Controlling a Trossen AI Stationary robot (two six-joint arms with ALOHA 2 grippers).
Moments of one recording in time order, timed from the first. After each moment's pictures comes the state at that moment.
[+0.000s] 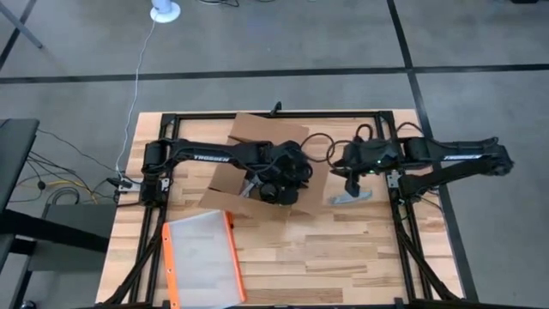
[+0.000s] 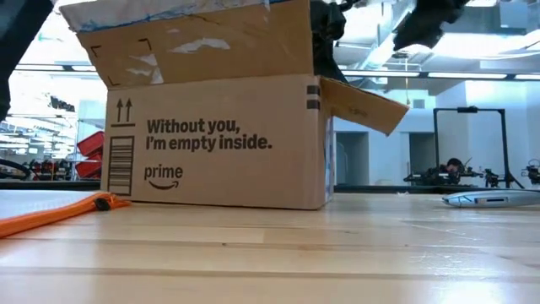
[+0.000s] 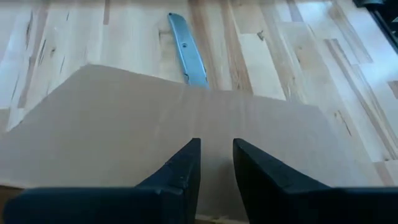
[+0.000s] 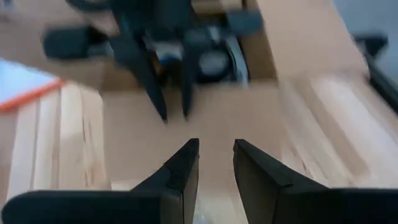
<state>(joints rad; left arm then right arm) 0.09 1.98 1.65 -0.42 0.18 0.12 0.03 0.97 0.96 -0.64 0.18 0.23</state>
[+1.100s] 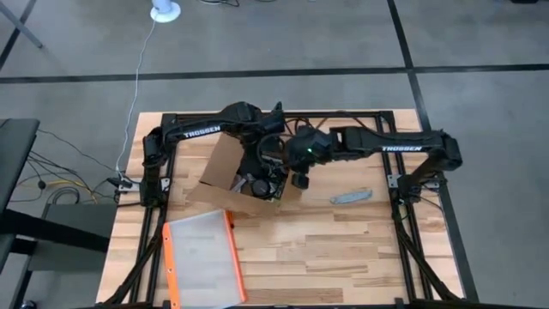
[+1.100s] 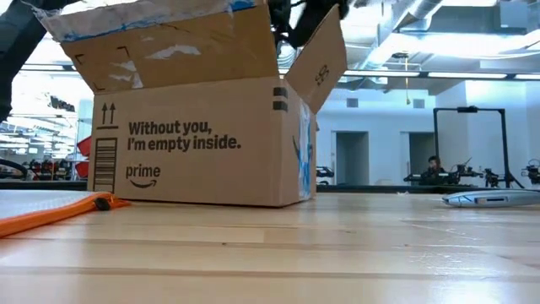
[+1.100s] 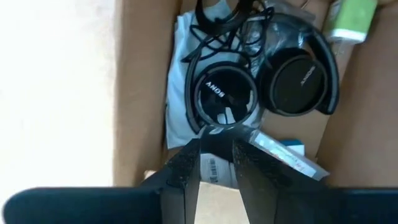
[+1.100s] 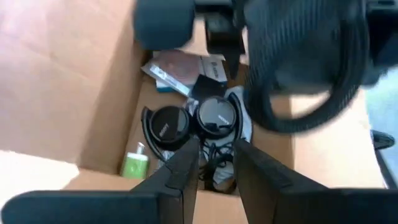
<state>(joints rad) 0.28 1.97 1.96 -1.41 -0.07 0.43 -0.04 1.62 1.59 -0.75 0.13 0.01</state>
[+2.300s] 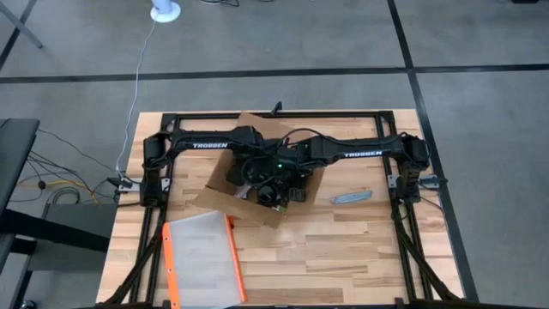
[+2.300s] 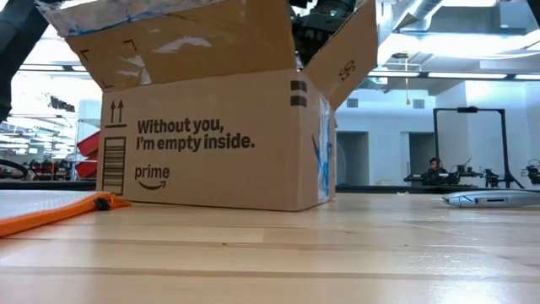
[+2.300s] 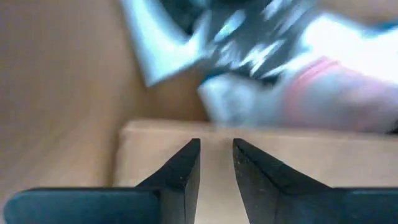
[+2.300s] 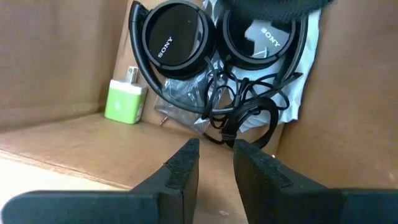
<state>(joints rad) 0.20 1.97 1.64 -1.34 -0.38 0.57 -0.04 1.88 1.66 -1.06 0.02 0.02</state>
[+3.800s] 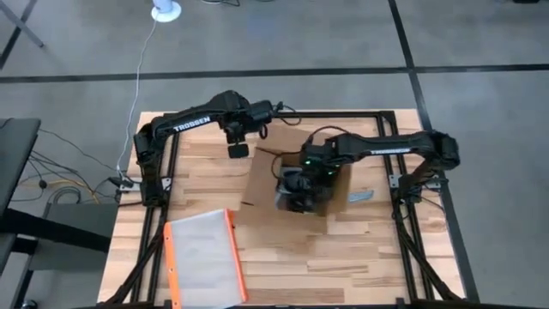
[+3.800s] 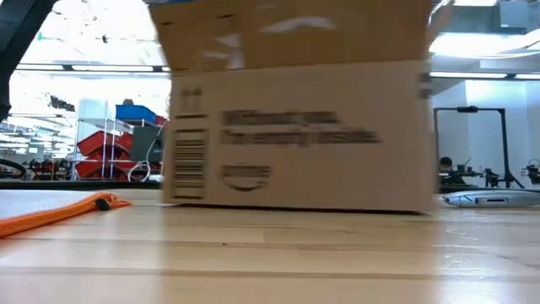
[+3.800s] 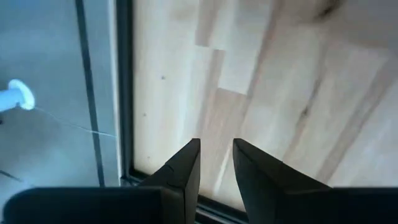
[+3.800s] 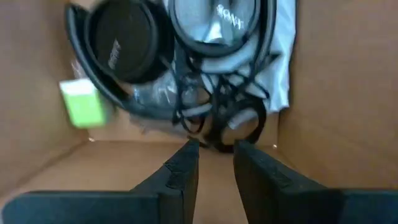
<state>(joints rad) 0.36 1.89 1.91 -1.58 -0.35 0.17 -0.10 1.57 1.28 -1.08 -0.03 0.07</state>
